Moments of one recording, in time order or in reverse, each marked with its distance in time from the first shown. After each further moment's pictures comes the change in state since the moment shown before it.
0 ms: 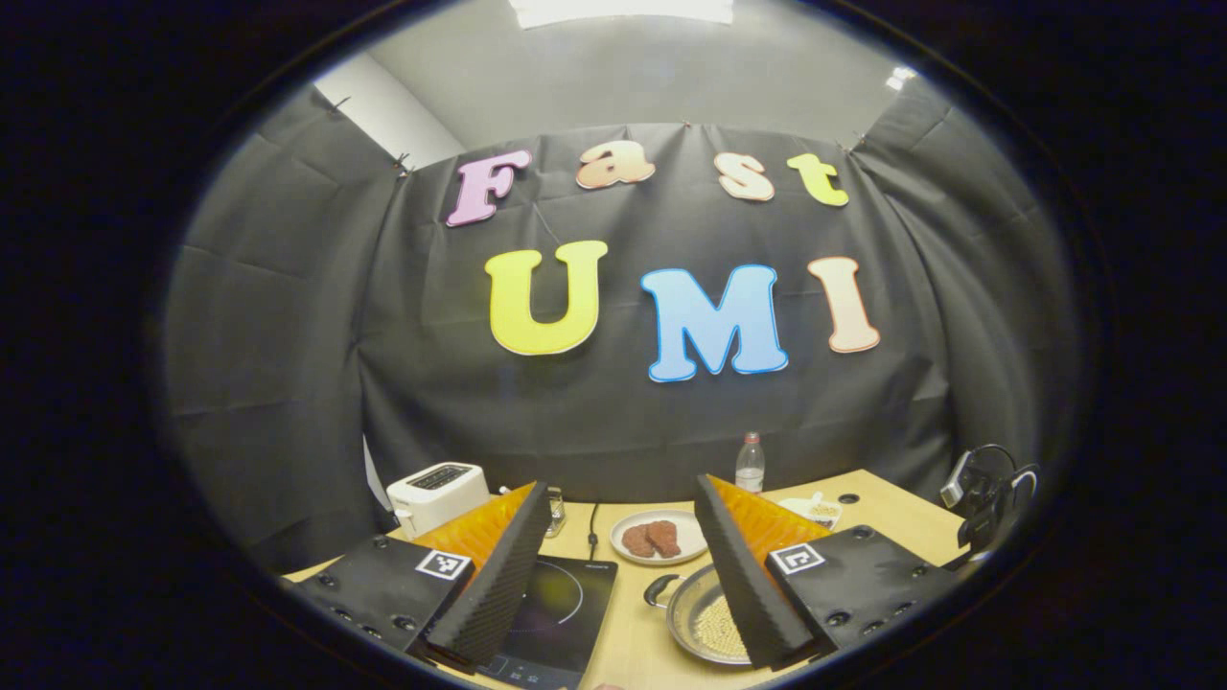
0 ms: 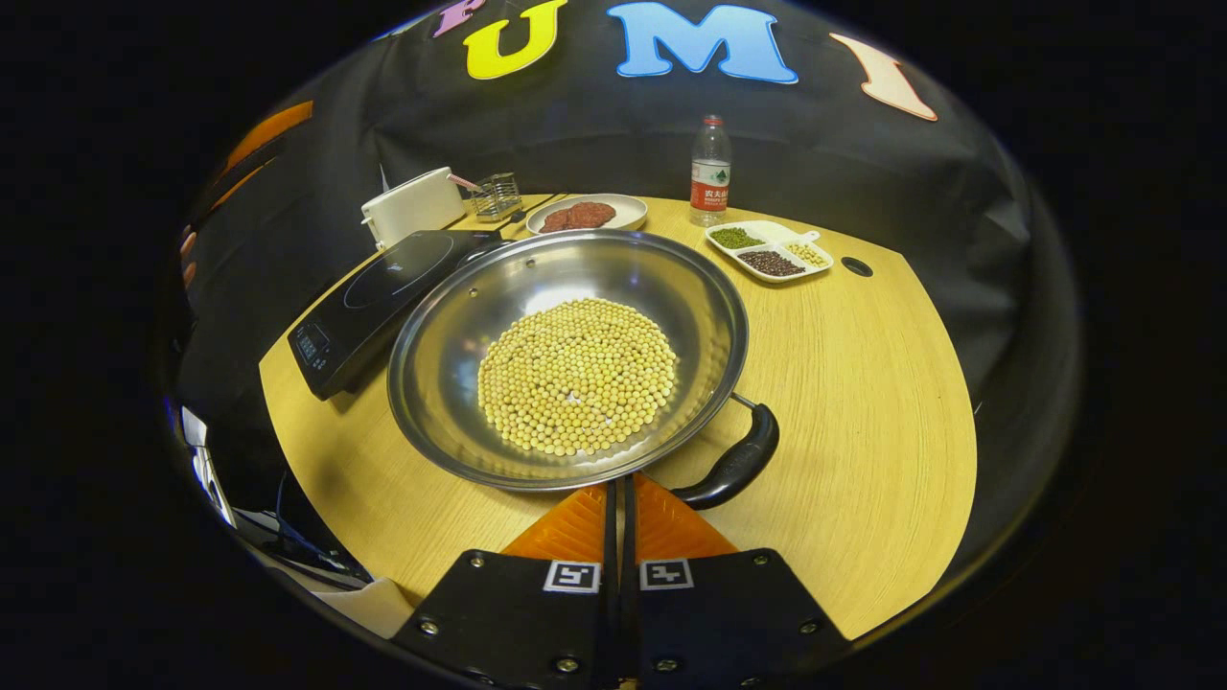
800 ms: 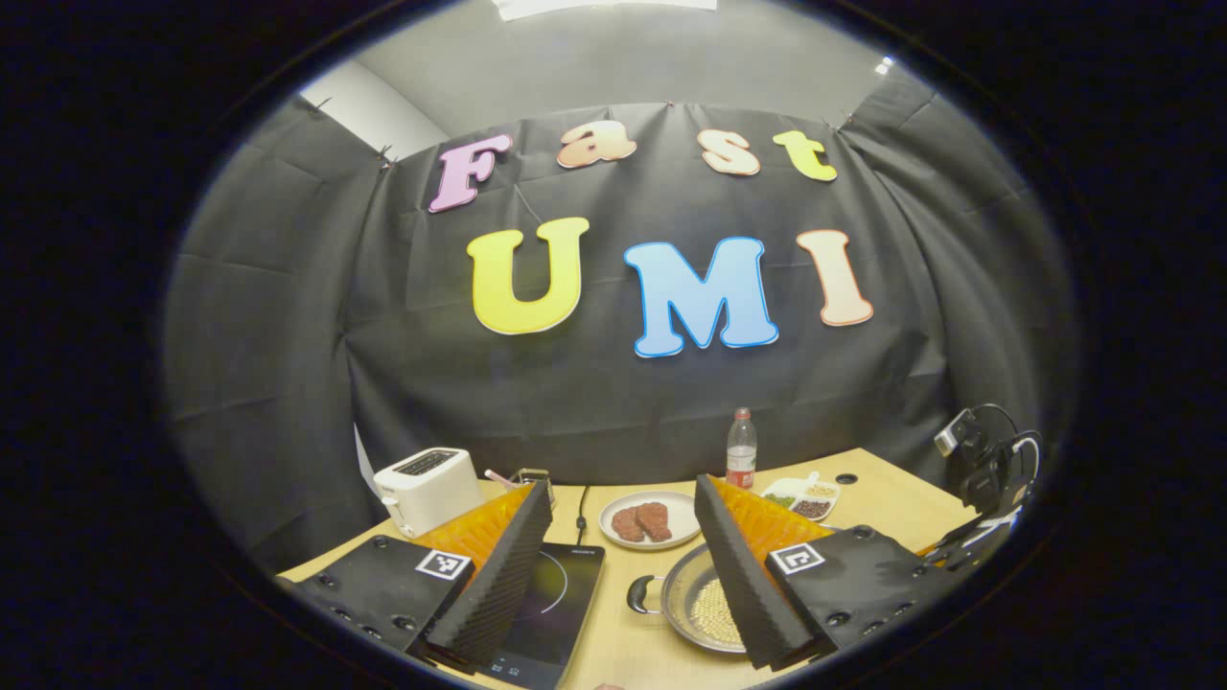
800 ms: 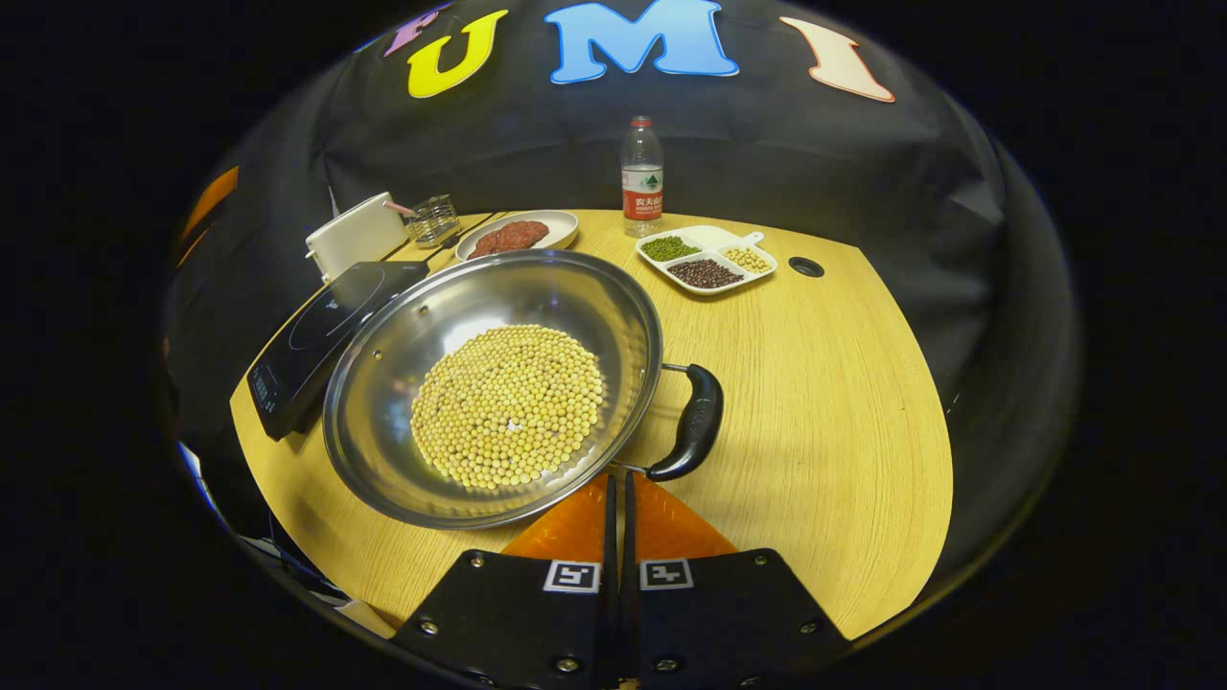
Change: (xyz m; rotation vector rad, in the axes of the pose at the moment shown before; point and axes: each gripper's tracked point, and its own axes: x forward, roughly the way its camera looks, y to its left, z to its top) left arm 0.016 -0.025 -0.032 0.033 0.073 -0.013; right arm 0.019 -0.061 0.030 0.096 -0.042 -0.092
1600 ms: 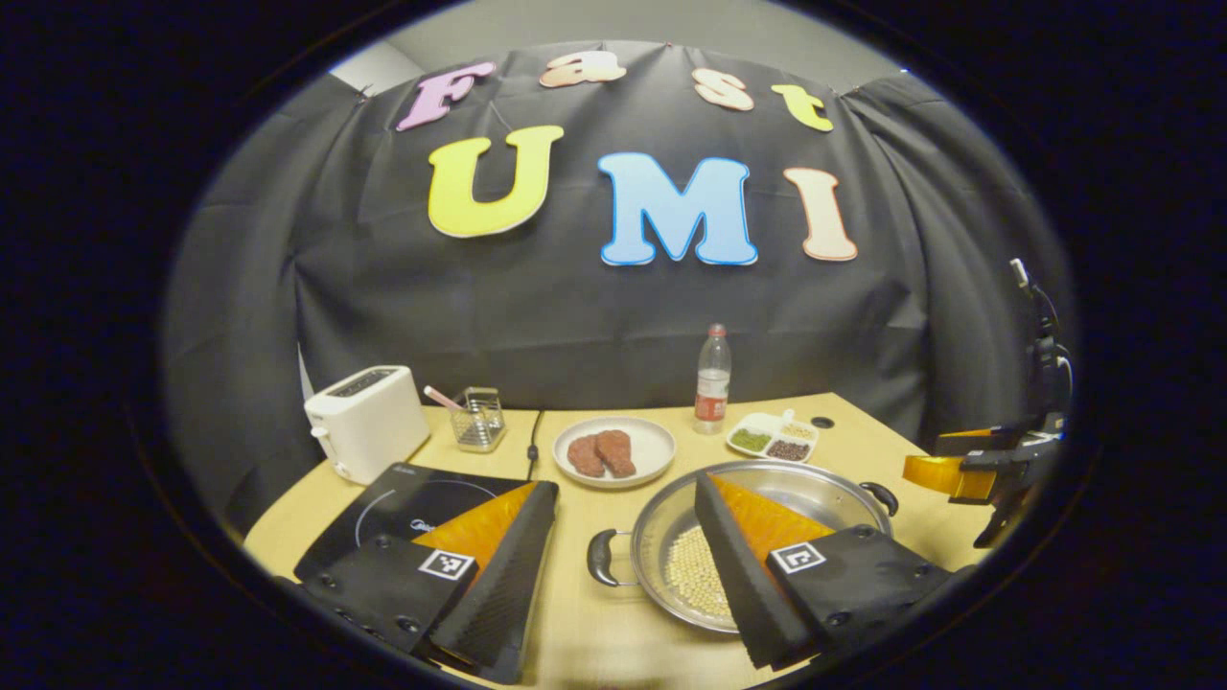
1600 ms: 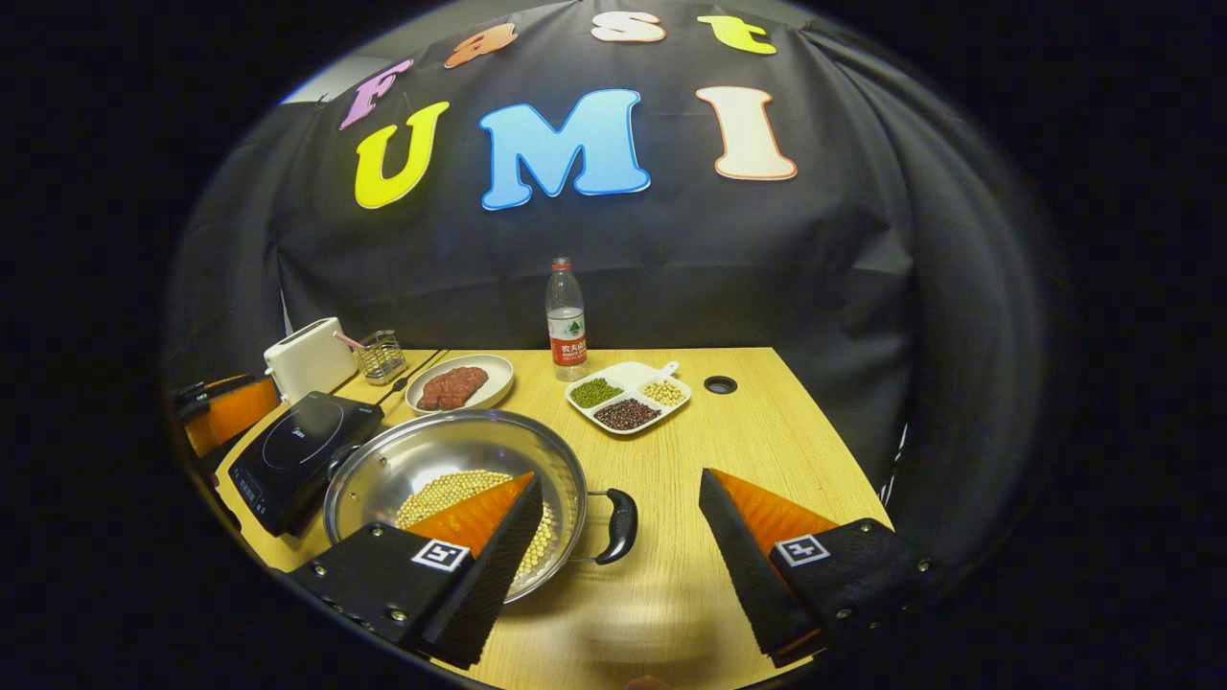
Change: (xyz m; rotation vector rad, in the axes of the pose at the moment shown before) left arm 0.056 -0.028 -0.113 -0.077 0.257 -0.156; right arm -0.042 -0.030 0.078 0.102 -0.368 -0.179
